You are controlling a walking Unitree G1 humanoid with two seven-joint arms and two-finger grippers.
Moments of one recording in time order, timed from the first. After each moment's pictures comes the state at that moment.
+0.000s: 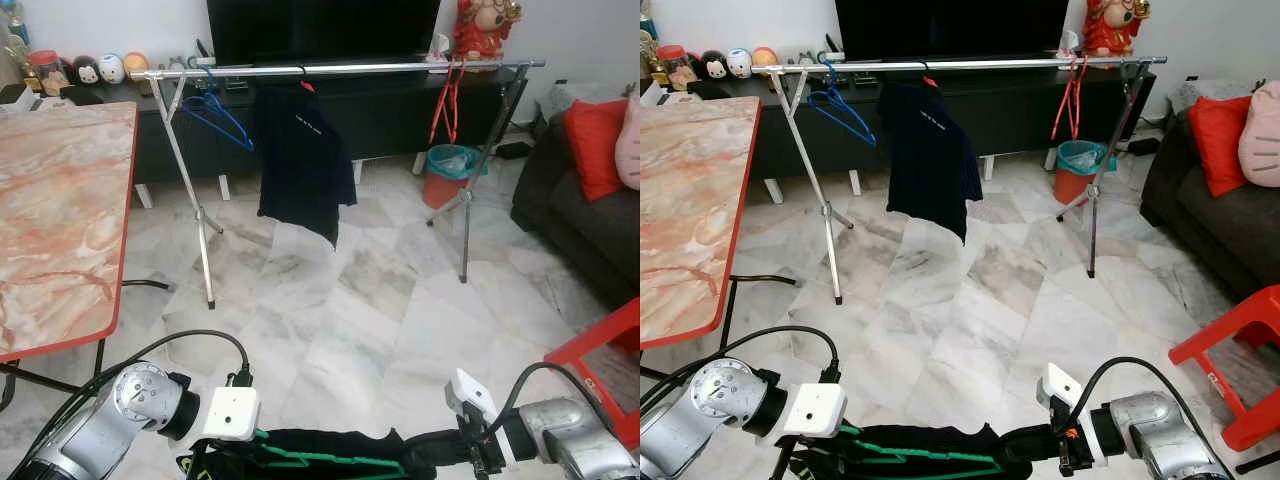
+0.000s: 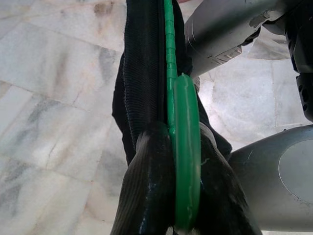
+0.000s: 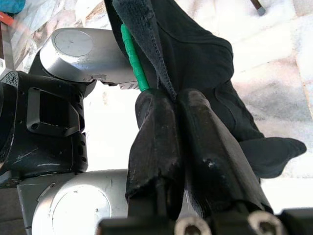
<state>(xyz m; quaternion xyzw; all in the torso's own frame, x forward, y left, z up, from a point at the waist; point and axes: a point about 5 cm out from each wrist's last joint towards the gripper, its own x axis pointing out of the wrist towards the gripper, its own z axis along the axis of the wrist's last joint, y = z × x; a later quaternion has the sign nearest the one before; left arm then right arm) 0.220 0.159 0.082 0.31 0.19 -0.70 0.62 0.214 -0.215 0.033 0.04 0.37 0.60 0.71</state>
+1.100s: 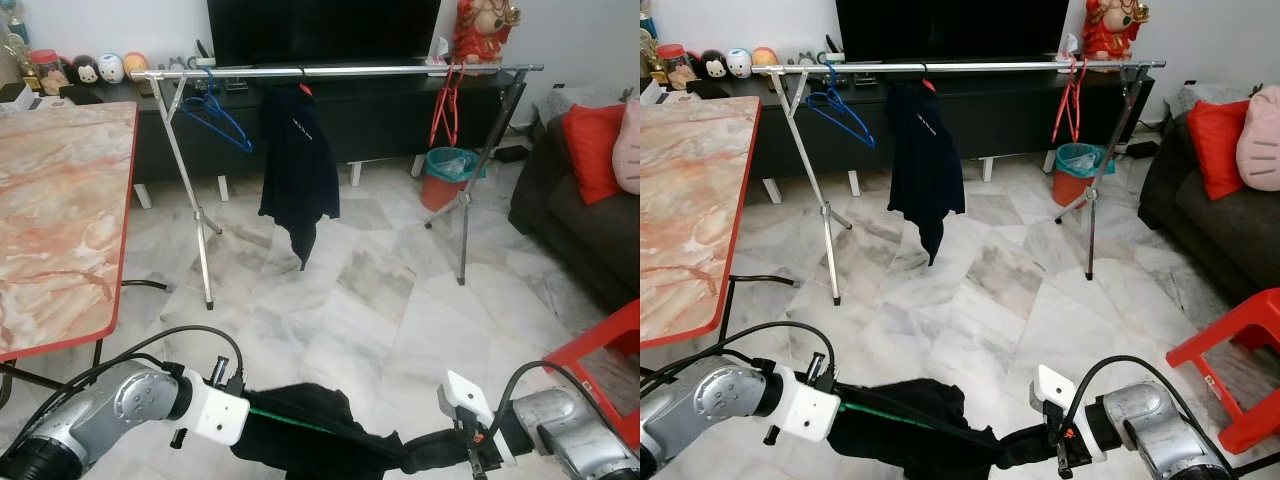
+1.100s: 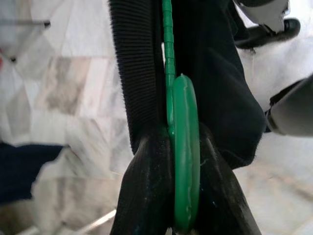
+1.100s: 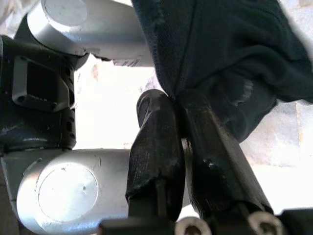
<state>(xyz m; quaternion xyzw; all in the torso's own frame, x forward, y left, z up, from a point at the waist) 0.244 0.181 0.066 0.56 0.08 -0.61 0.55 0.218 -0.211 0.036 -0.03 0.38 0.62 0.68</state>
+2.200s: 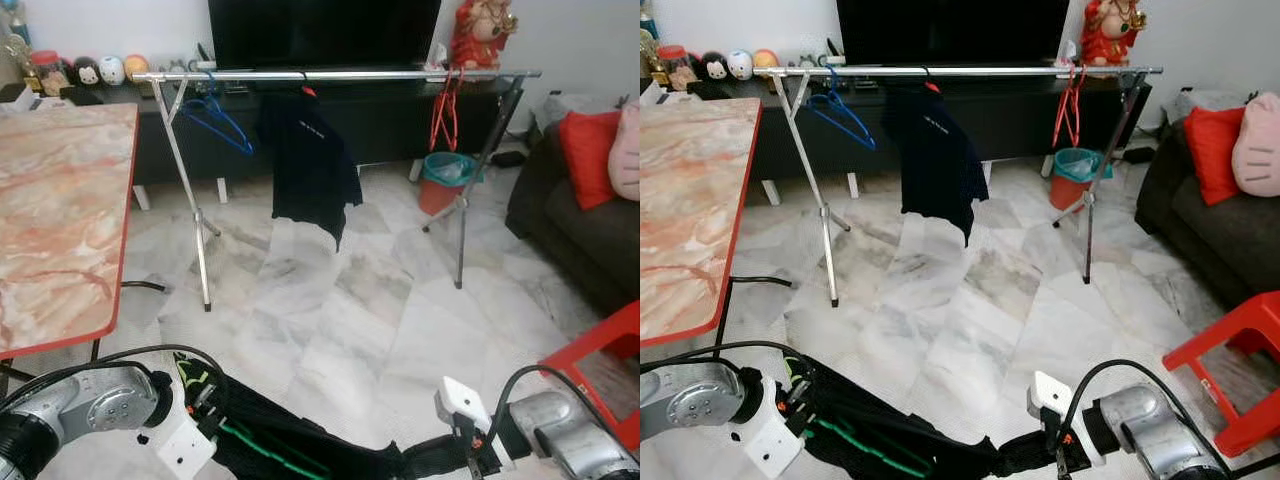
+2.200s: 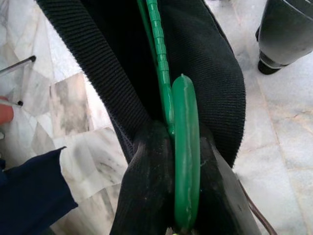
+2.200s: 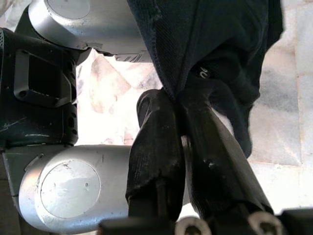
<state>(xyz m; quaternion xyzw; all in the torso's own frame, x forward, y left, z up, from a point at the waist) 0.242 0.201 0.059 0.66 0.03 -0.63 0.41 0.216 -0.208 0.032 -0.03 0.38 0.63 0.68</state>
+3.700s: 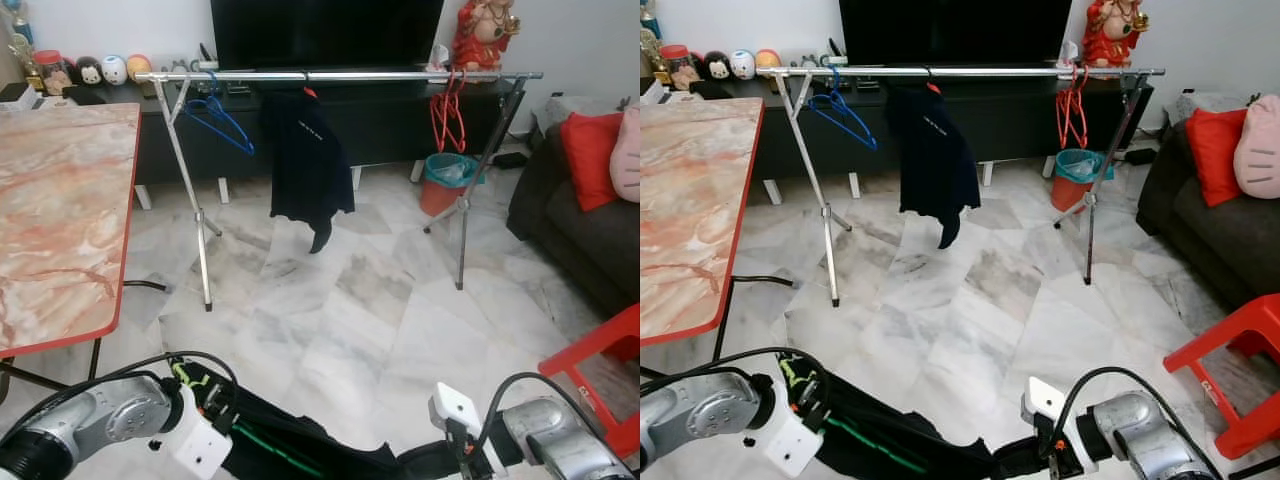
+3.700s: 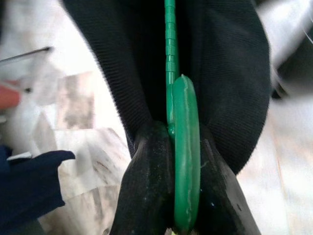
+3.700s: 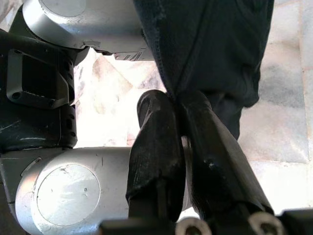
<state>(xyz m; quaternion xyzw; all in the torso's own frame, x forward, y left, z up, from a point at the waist) 0.236 0.183 0.053 0.61 0.02 -0.62 0.50 0.212 -0.207 0.021 -0.02 0.39 0.62 0.68</state>
